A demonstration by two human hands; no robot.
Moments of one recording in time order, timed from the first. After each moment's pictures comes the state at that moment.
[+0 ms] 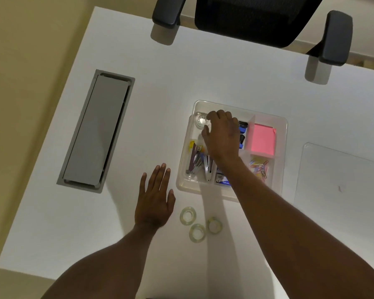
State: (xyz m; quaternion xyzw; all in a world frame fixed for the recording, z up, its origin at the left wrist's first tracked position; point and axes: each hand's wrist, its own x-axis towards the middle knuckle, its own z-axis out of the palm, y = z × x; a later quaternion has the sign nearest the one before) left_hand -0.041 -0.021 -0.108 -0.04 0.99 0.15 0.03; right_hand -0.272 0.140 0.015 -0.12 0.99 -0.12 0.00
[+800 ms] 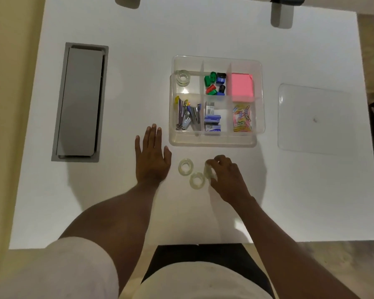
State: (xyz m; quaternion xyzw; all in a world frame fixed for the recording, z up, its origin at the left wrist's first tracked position) left_hand -0.038 -0.020 -0.096 -0.02 0.99 0.16 -0.01; right_hand -0.013 0.230 -0.004 -0.09 0.96 -0.14 0.24
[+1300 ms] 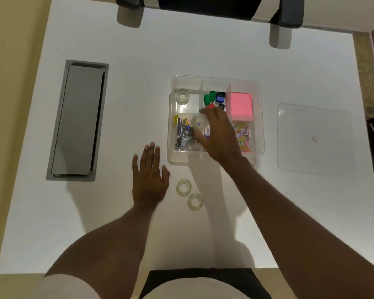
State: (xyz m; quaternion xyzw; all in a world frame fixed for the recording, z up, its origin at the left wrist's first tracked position) left_hand -0.038 -0.021 -0.103 -0.03 0.99 0.15 0.00; right_hand -0.171 0.185 0.034 -0.10 0.96 -0.27 0.02
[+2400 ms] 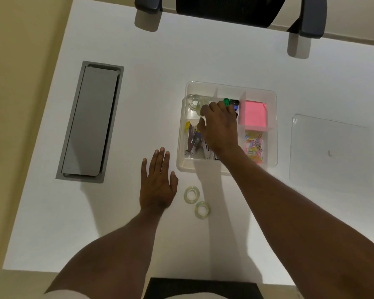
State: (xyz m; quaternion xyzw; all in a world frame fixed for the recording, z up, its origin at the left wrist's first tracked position) left_hand -0.010 -0.009 -0.102 -0.02 0.99 0.15 0.01; right_hand -0.190 0.161 0.028 -0.15 0.99 -0.04 -0.05
